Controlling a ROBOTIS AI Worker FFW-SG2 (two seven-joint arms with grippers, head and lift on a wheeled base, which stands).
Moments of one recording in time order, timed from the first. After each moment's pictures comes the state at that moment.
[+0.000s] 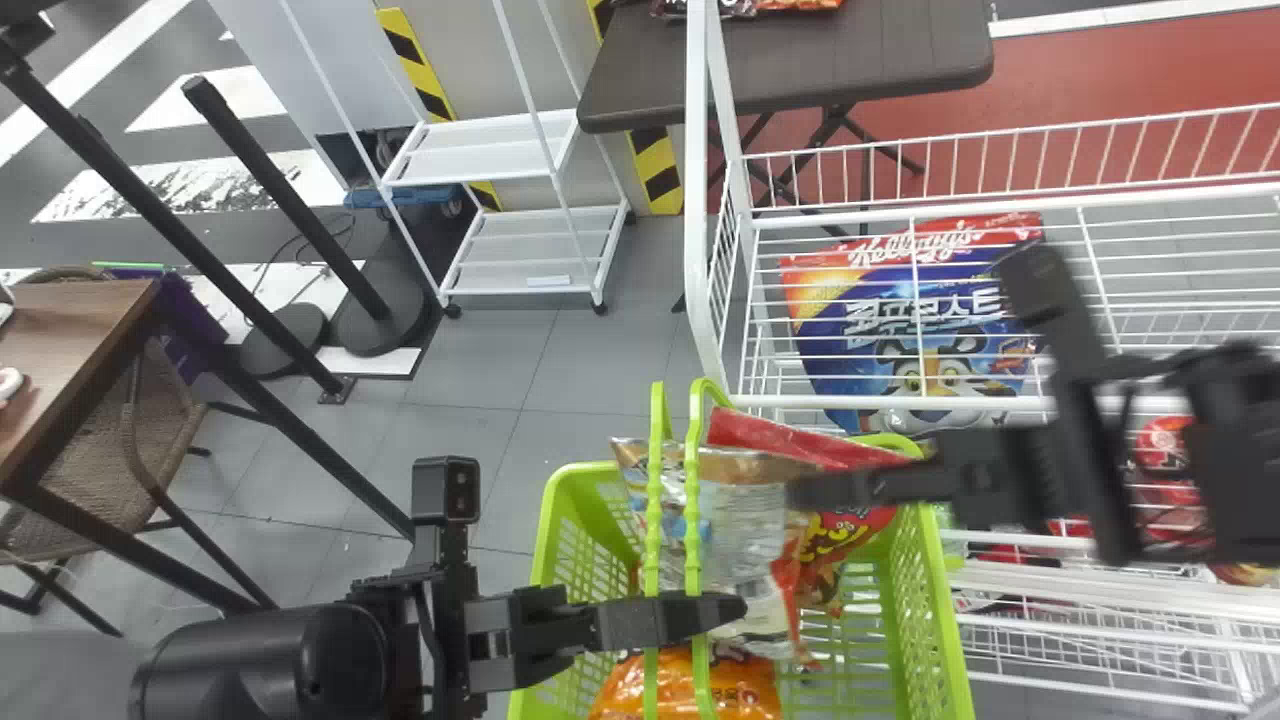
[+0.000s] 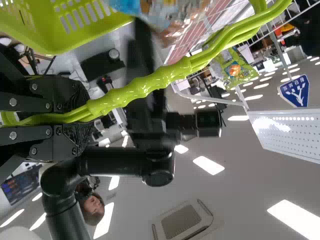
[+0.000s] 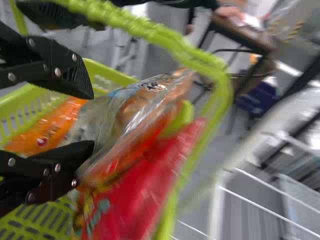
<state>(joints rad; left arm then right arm) 0.37 0.25 0.33 -1.92 0.43 1.17 -1.57 -0.13 -0.03 0.12 -1.98 -0.70 1.56 0.27</state>
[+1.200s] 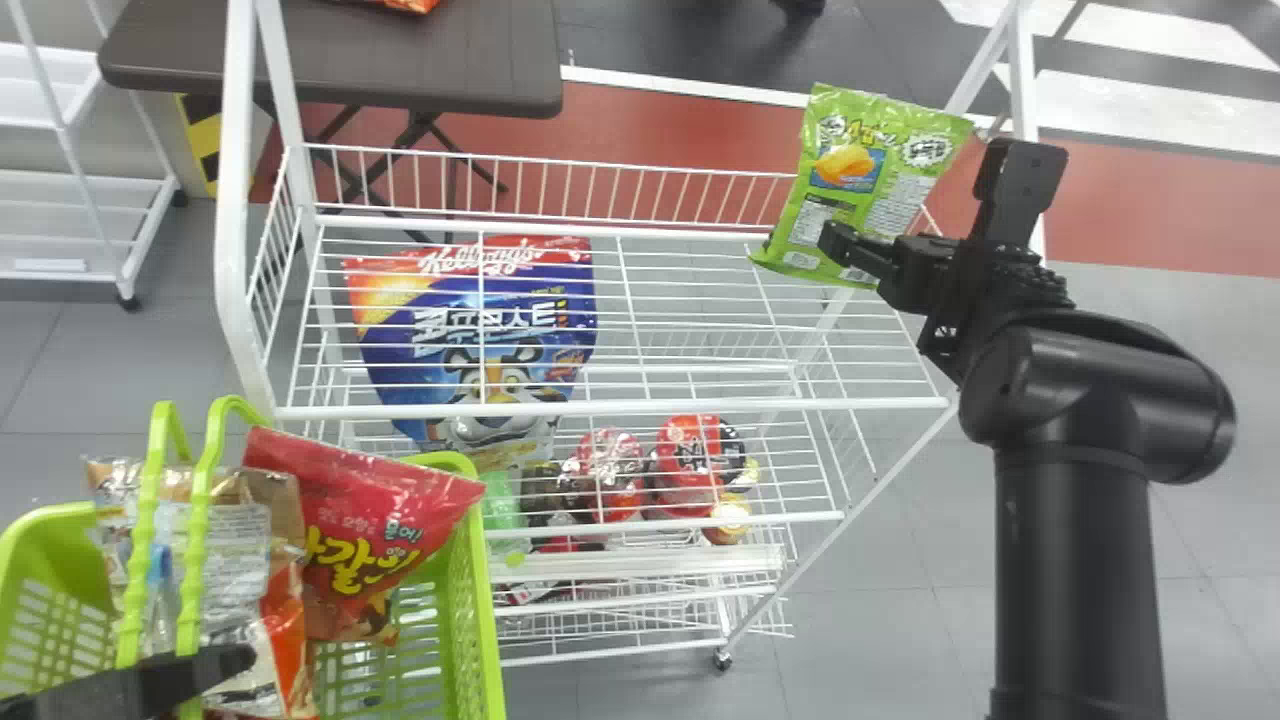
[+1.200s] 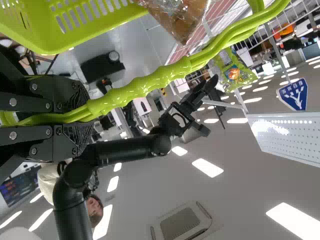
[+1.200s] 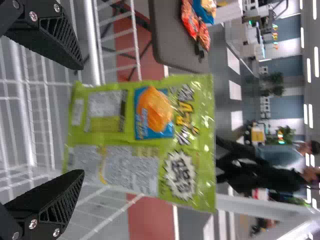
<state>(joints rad) 0.38 0.25 0.34 -1.91 0.43 1.17 -1.57 -0.25 -0.11 -0.29 -1.61 0.04 0.68 0.22</state>
